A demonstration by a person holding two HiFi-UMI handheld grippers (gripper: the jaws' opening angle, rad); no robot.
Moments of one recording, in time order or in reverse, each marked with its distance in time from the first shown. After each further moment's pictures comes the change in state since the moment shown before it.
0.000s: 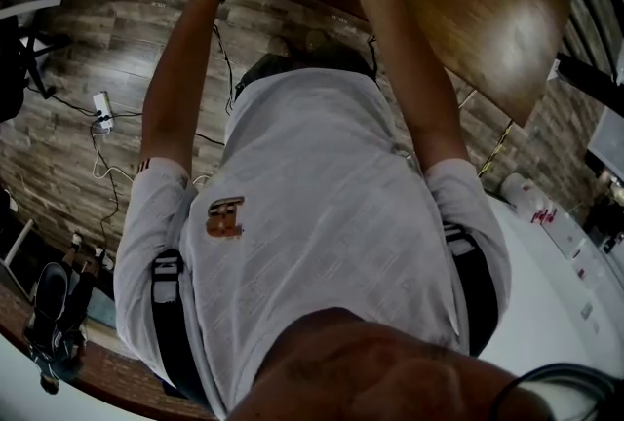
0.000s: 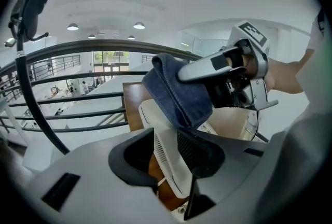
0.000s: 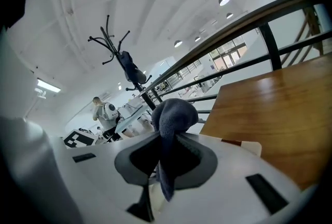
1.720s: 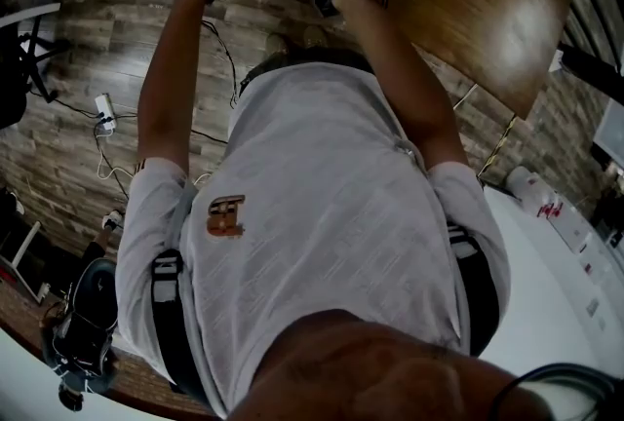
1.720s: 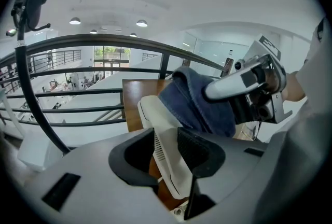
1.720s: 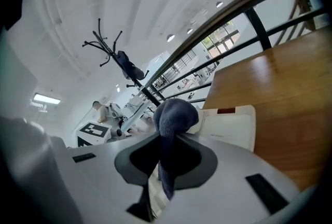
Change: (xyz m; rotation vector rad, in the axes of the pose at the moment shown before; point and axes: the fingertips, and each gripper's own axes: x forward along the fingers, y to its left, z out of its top) left arm 0.012 -0.014 -0.006 -0.044 0.004 -0.021; right arm -0.037 -0.003 -0.046 0.127 0.043 0.012
